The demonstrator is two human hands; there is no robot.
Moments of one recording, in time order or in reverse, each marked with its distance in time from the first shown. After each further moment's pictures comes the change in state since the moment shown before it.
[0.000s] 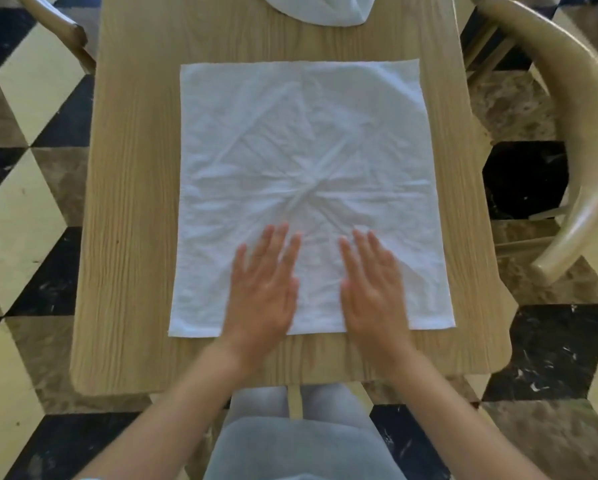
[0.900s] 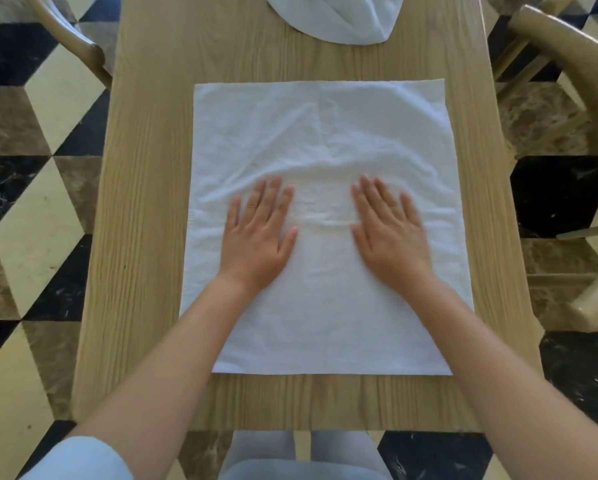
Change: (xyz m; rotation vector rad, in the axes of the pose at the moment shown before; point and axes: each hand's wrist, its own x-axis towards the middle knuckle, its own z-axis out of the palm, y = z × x) left_hand 0.105 -0.066 0.012 0.232 -0.051 -0.081; right_hand 0.130 0.050 0.010 -0.234 -0.162 -0.083
